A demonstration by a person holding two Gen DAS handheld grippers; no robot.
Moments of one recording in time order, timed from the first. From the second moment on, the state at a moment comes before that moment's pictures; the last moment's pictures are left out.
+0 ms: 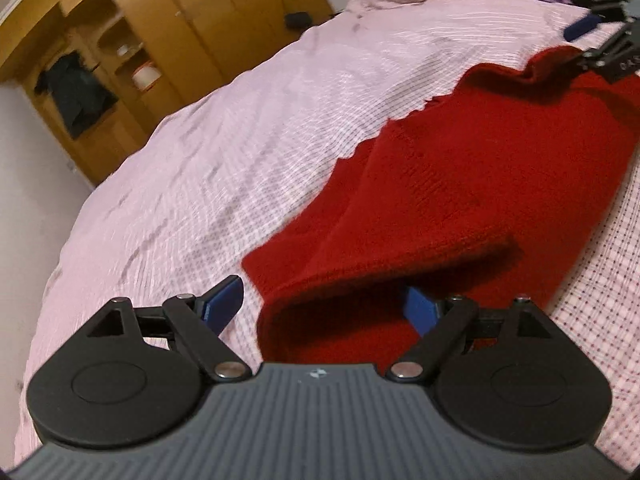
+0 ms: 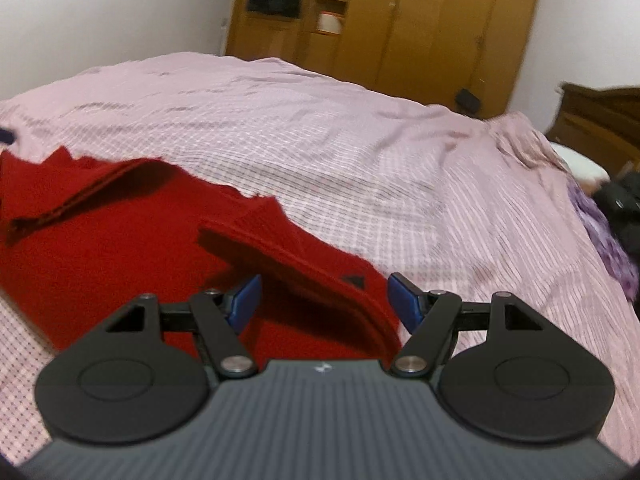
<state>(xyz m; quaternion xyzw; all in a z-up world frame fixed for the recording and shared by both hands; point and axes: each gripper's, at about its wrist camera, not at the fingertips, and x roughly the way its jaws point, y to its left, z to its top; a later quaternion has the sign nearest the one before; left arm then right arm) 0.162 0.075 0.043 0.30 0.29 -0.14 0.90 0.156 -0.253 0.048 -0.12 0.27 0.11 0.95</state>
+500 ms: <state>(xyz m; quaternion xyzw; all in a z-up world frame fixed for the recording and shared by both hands) 0.202 0.103 0.074 0.10 0.28 -0.10 0.95 0.173 -0.275 0.057 -0.02 0.22 0.04 0.97</state>
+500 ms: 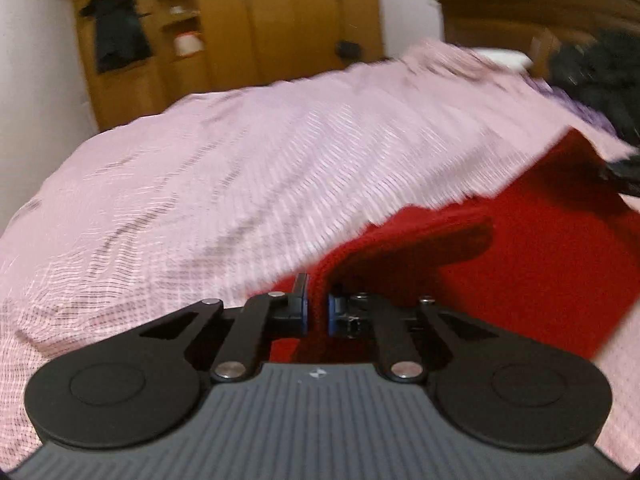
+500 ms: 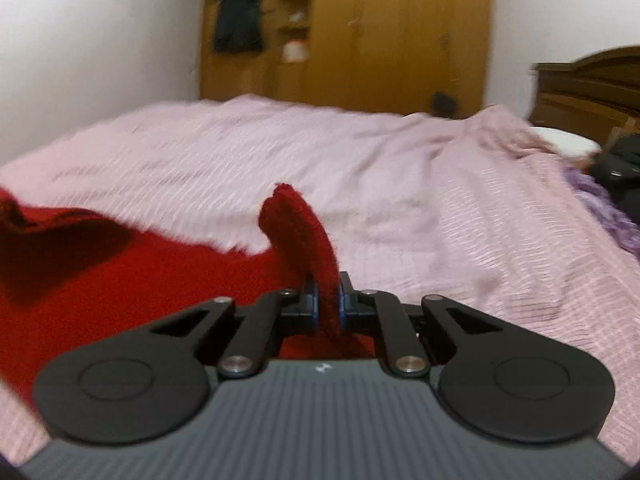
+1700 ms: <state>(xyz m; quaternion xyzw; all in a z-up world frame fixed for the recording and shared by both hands) 0.164 0.119 0.078 0.03 0.34 0.03 0.94 0.137 -0.344 0.062 0.15 0.27 -0.04 0.95</state>
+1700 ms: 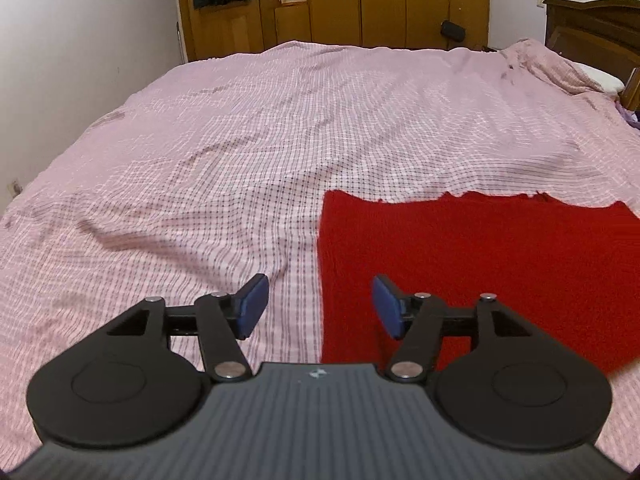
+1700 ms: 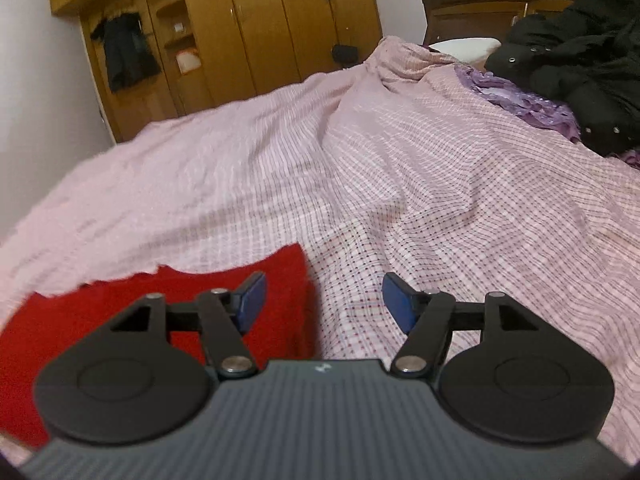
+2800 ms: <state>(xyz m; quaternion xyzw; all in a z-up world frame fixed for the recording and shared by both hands) 0.077 0.089 0.055 -0.04 0.40 0.06 0.91 0.035 -0.315 0.037 0.35 0.31 -0.03 0.88</state>
